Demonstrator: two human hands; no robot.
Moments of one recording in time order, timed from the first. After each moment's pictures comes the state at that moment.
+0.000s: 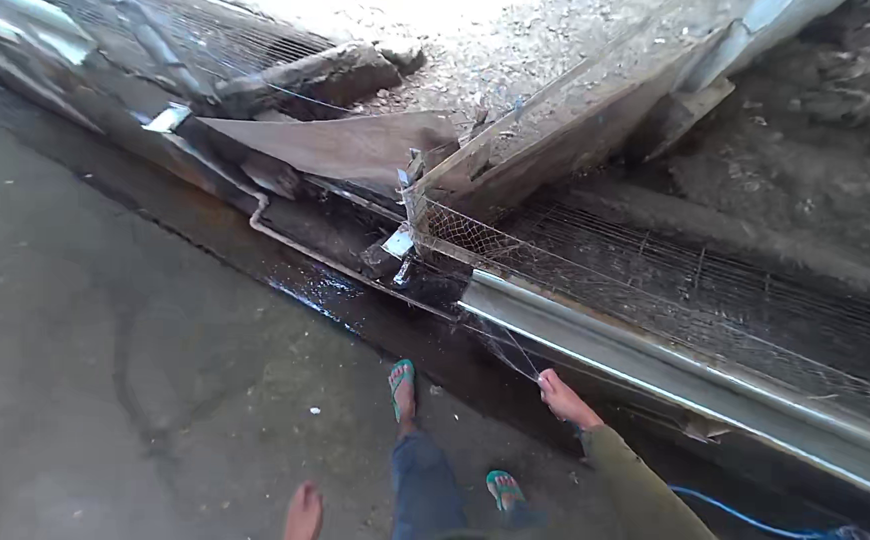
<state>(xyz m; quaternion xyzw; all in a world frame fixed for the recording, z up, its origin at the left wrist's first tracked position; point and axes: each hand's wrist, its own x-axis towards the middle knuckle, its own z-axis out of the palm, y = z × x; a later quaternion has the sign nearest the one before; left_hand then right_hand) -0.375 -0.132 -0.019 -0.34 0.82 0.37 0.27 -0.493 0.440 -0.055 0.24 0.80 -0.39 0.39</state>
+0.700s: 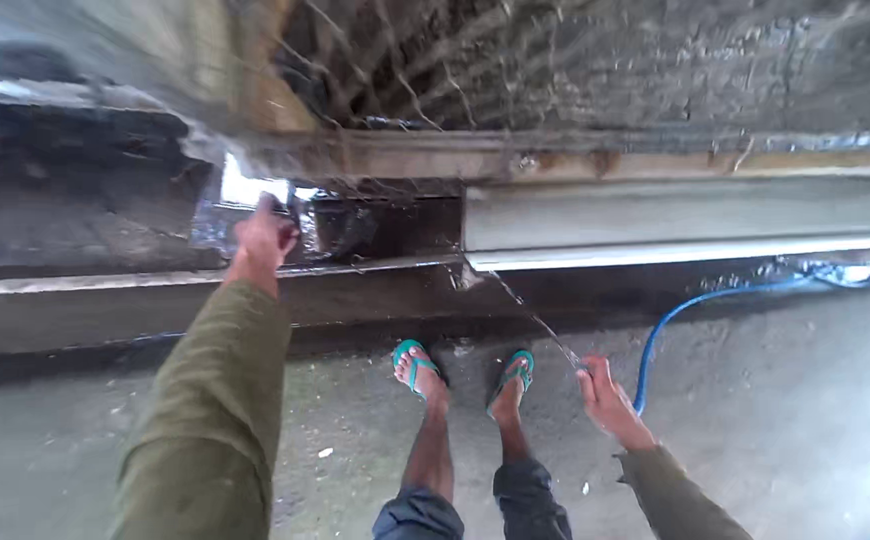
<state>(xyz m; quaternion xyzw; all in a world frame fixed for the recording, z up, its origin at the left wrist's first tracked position) -1.024 0.036 -0.397 -0.32 0.78 0.43 0.33 -0.480 0.299 -0.278 0.45 0.77 -0.34 0.30</state>
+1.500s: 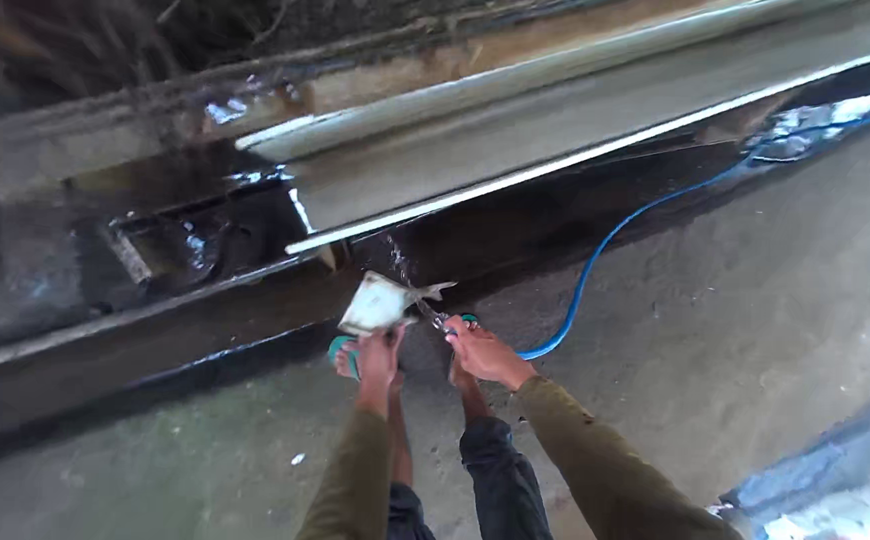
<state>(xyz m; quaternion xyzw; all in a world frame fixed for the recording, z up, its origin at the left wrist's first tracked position) -0.593 0.155 -0.389 -0.35 0.59 0.59 0.42 -0.481 0.318 -0.291 0.30 0.72 -0.43 0.45</state>
